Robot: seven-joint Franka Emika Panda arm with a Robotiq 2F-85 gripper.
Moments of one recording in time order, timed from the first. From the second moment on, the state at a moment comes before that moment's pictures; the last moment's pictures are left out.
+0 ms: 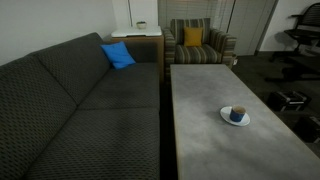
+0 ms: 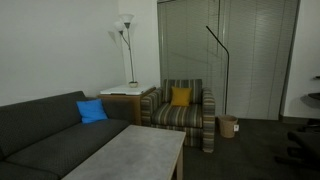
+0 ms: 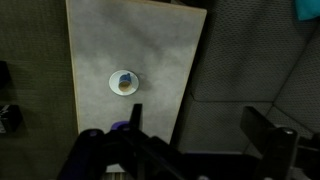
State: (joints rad) arm 0.14 -0.80 0.17 -2.72 0.20 2.22 0.23
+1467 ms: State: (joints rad) arm 0.10 -0.44 0.12 -2.69 0.16 2.47 0.17
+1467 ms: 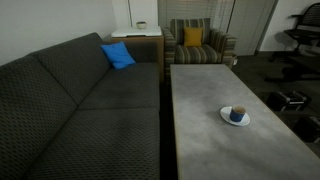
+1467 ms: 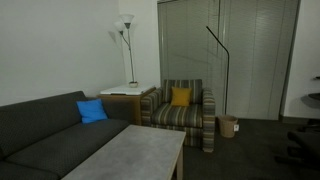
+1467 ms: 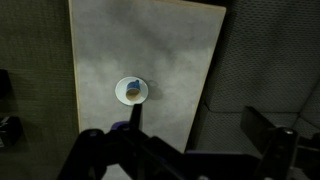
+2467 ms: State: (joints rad) arm 0.10 -0.07 0.04 -2.55 0.16 2.69 0.08
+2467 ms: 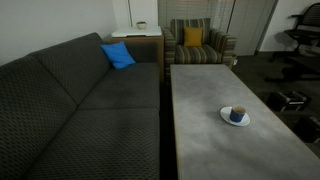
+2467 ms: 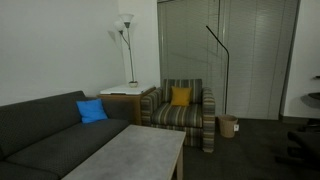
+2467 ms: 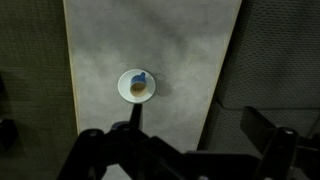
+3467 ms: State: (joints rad) arm 0.07 0.20 0.02 -2.36 0.05 2.76 0.05
